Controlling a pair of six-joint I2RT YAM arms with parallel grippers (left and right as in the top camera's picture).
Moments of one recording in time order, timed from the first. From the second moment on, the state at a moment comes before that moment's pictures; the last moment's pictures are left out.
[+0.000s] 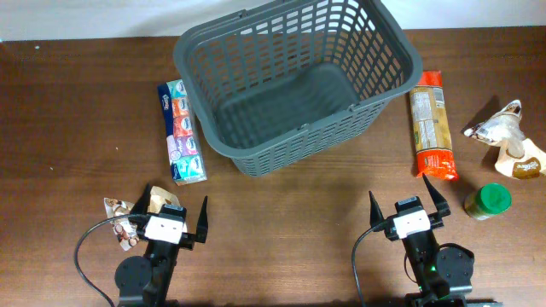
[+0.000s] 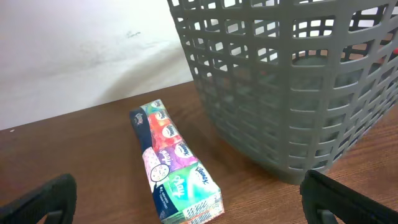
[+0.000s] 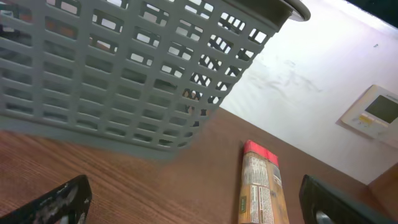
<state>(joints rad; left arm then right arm) 0.01 0.02 0.05 -0.15 0.18 0.20 0.05 0.02 0.01 -0.06 -0.13 -0.44</state>
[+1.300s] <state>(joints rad) 0.01 0.02 0.11 -0.17 0.52 -0.03 0.05 0.02 0.03 0.02 -0.12 -0.32</state>
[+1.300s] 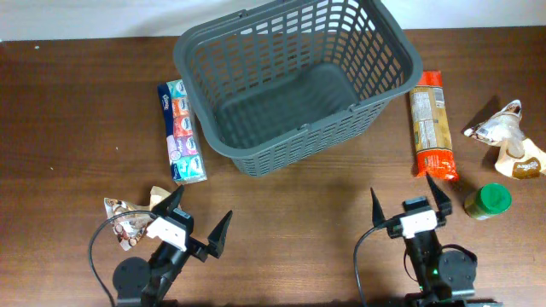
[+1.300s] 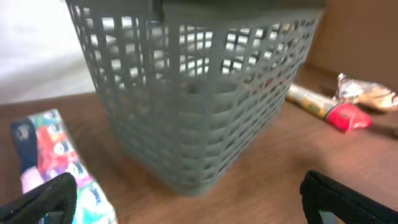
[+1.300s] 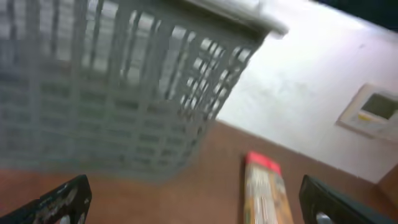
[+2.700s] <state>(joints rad) 0.00 1.39 2.25 -1.64 0.43 0.26 0.05 1.06 1.86 -1.19 -0.56 0.03</state>
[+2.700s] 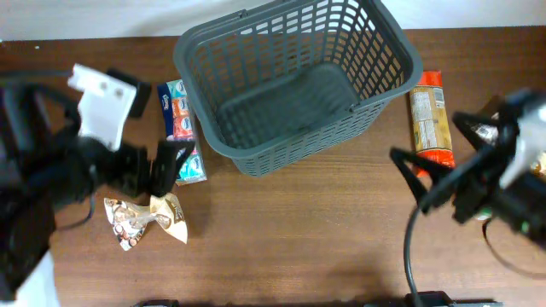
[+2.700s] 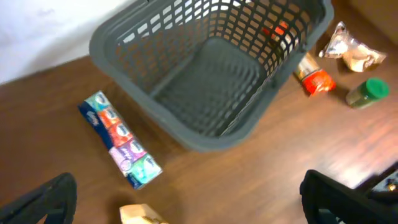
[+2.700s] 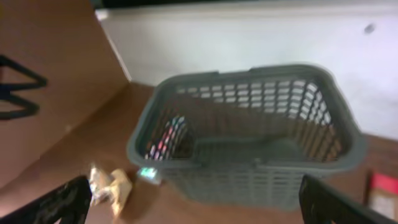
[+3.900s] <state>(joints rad) -0.05 1.47 2.26 -1.68 0.73 0.15 0.05 1.63 2.57 -1.43 -0.35 0.09</state>
